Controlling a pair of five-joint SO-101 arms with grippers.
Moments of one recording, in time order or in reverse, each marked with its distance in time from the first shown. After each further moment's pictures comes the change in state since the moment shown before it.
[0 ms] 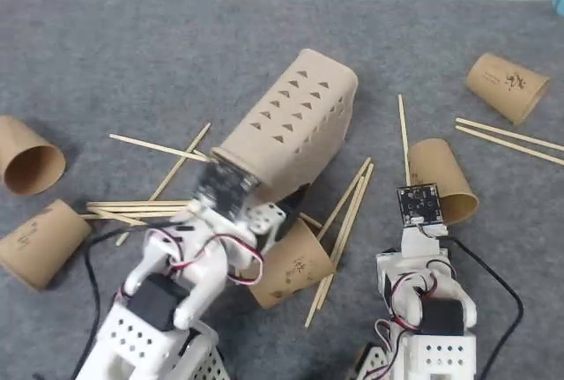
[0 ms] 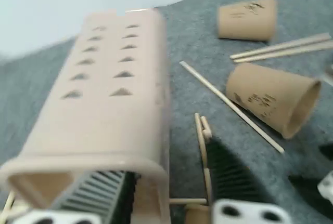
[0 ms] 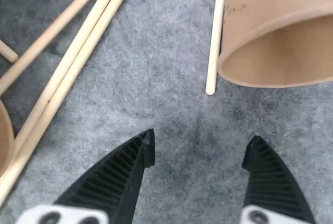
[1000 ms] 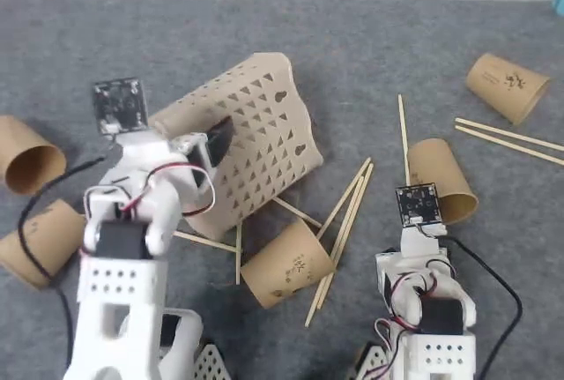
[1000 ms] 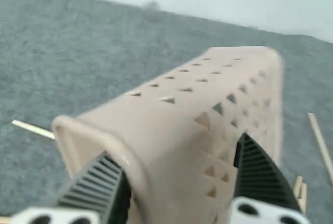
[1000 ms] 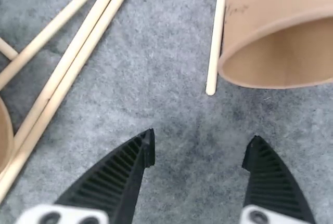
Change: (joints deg) left arm -27.6 23.6 -16.9 1.3 11.9; right arm 0.0 0.0 0.0 0.0 0.7
